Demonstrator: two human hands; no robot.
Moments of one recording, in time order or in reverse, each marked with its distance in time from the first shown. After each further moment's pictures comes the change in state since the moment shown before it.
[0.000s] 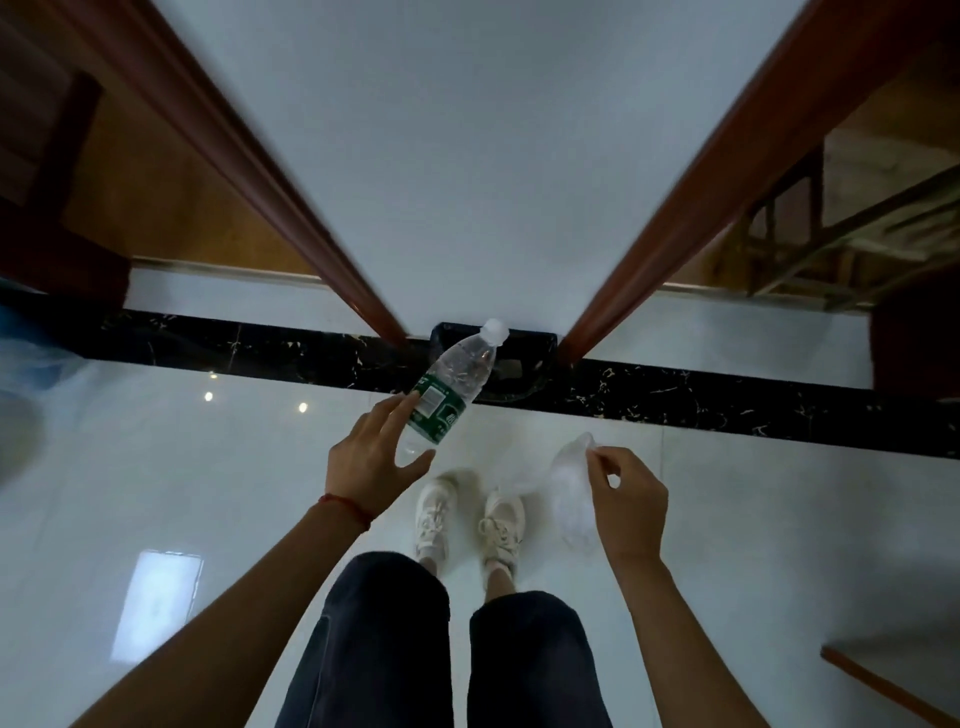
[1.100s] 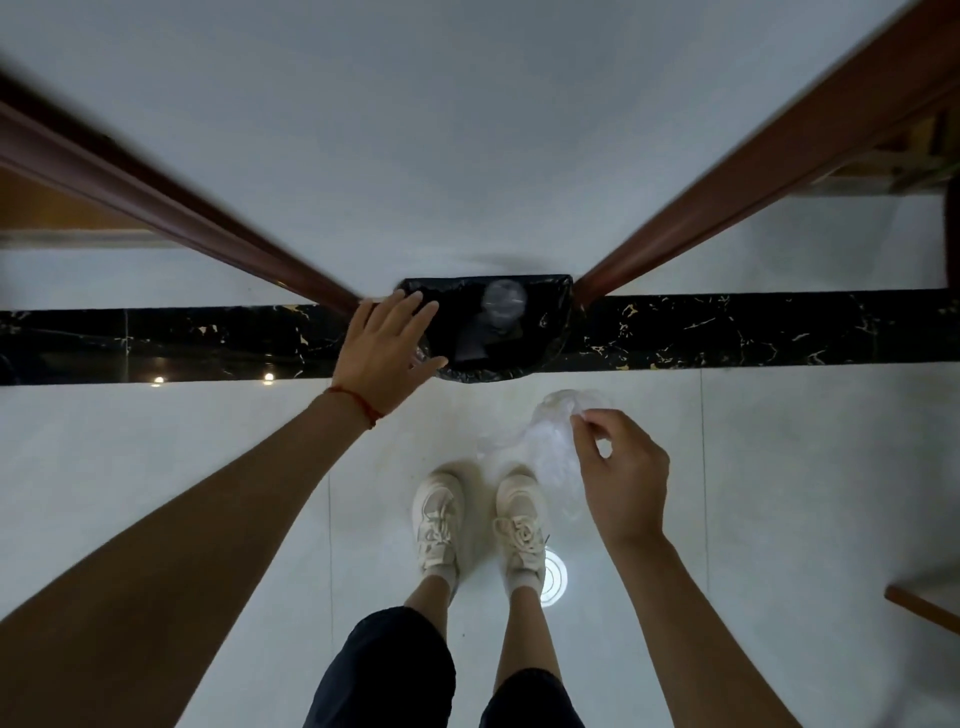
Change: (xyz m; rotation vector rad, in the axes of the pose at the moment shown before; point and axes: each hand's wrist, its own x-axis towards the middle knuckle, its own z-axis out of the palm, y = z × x) left_hand 0.194 -0.108 0.162 0.143 -0.156 0.263; right_hand 0.053 0.061 0.162 -0.097 0.015 0.007
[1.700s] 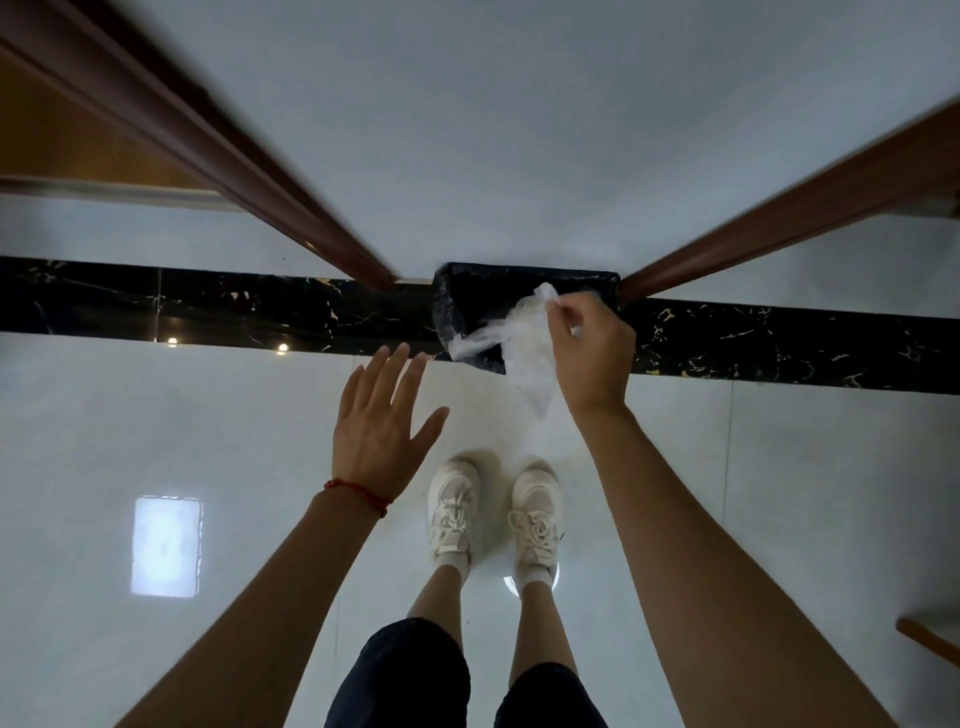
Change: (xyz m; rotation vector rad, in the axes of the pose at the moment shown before) left_hand -0.091 0.012 -0.002 -0.122 0.079 -0.290; right_hand 0.081 -0.046 0.082 0.152 -0.031 -0.035
